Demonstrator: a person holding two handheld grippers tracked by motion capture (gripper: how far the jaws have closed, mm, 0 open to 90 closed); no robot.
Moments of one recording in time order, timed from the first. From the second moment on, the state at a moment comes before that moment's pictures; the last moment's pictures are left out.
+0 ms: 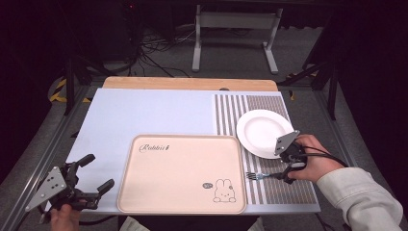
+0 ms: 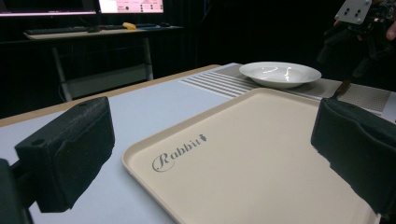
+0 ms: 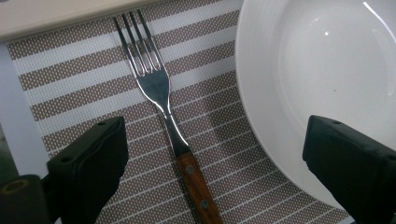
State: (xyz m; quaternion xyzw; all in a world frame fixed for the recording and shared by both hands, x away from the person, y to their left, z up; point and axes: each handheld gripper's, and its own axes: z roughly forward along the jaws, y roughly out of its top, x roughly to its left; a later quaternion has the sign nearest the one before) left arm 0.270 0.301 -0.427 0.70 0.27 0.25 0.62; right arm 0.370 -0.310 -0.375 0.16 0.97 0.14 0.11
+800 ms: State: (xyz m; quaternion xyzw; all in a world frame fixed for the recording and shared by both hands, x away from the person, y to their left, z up) left arm 0.270 0.301 -0.427 0.69 0.27 0.25 0.62; right arm 0.371 -0.307 -0.397 0.12 0.99 0.08 0.06
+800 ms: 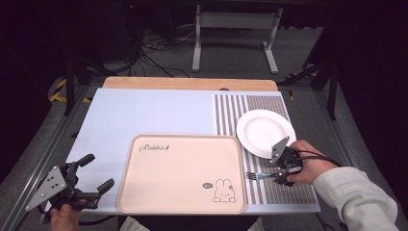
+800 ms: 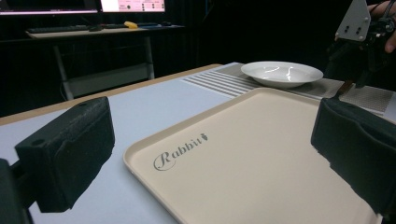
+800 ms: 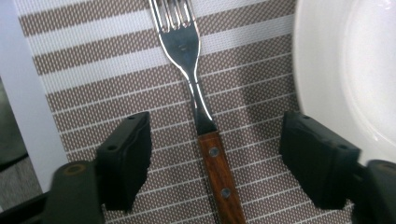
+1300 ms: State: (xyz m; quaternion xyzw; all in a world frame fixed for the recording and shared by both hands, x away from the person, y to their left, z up) left arm 0.271 0.301 -0.427 0.69 0.27 0.25 0.62; right arm 0.376 -0.310 -0.410 0.07 1.00 0.03 0.03
